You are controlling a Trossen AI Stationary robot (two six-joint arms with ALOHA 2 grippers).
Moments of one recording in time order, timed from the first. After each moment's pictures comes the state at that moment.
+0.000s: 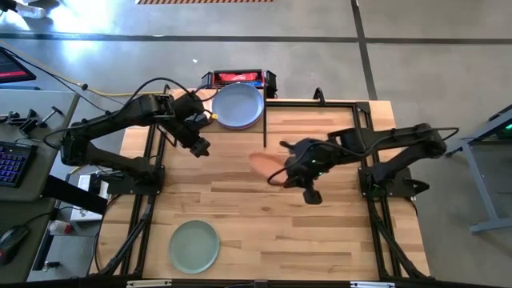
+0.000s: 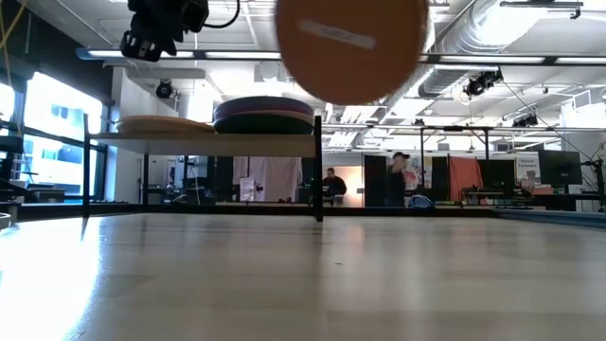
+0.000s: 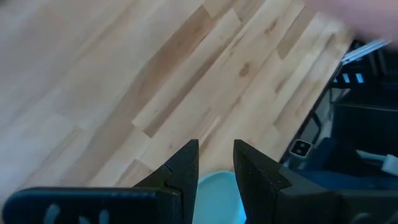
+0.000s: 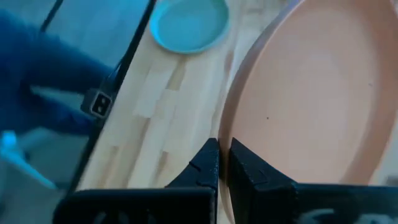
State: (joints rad) left arm 0.37 1.21 1.29 -1.21 0.39 -0.52; right arm 0.17 1.47 1.53 -0.90 -0.17 0.03
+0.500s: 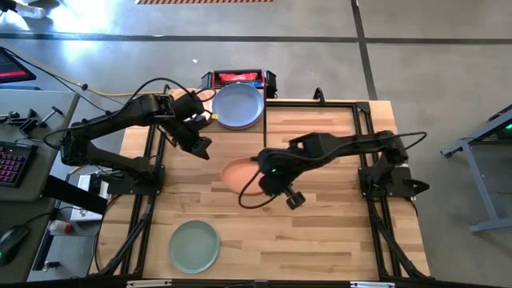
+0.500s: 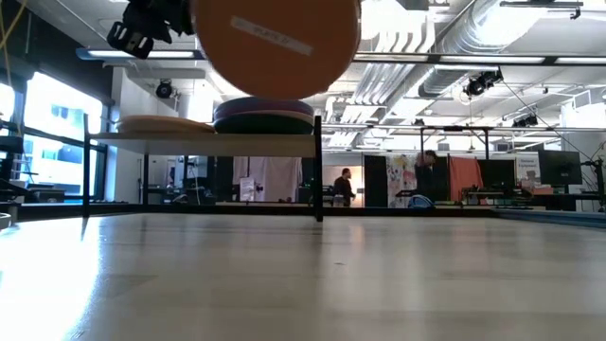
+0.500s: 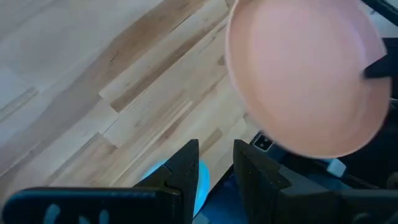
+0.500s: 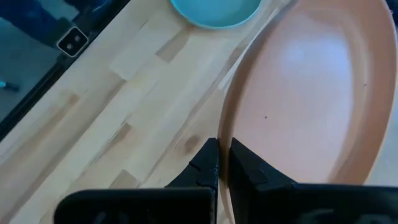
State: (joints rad) left arm 0.37 1.21 1.29 -1.22 0.50 -0.71; right arm 0.17 1.86 2.01 -1.19 -0.16 -0.44
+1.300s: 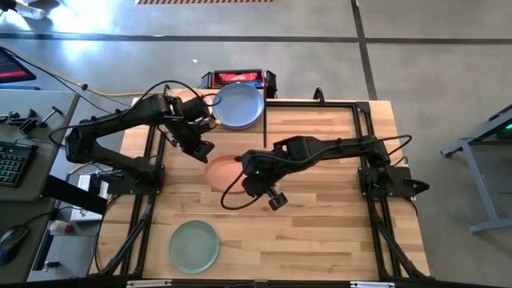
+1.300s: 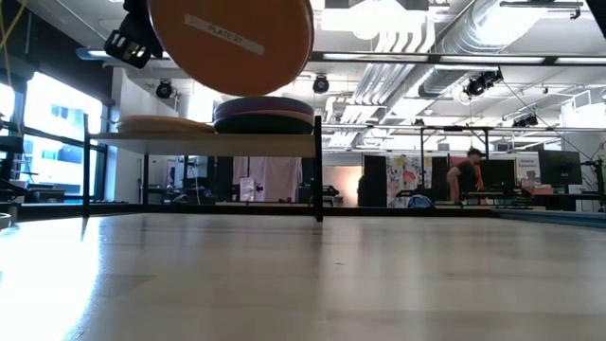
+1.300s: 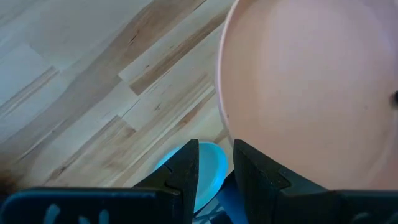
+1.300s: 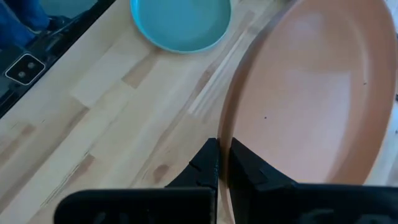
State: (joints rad) left arm 0.36 1.28 1.29 -1.30 0.49 -0.66; right arm 0.17 2.02 2.21 -1.17 -0.10 -0.45
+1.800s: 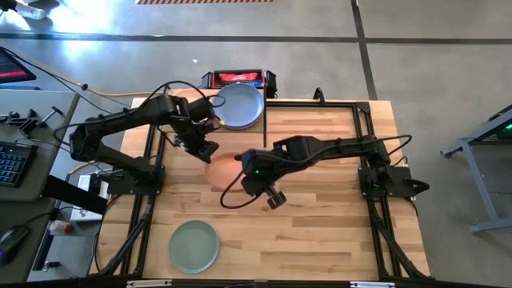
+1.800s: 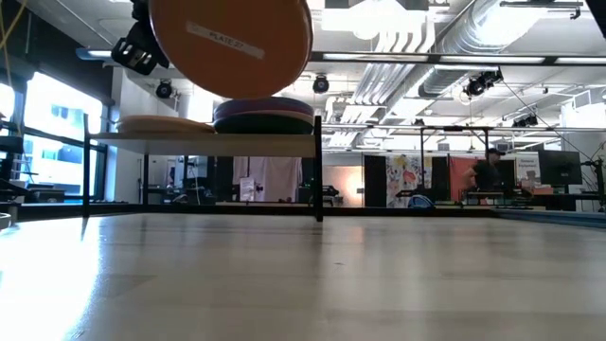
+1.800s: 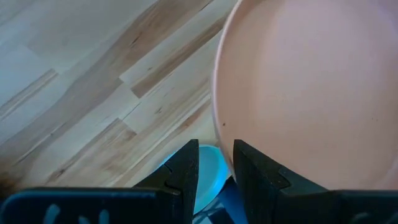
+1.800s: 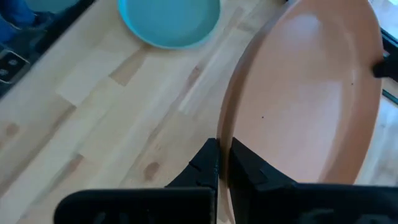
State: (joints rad) left arm 0.36 1.33 1.30 -1.28 0.50 -0.66; right arm 0.16 2.02 2.20 -1.16 -0.07 -0.45
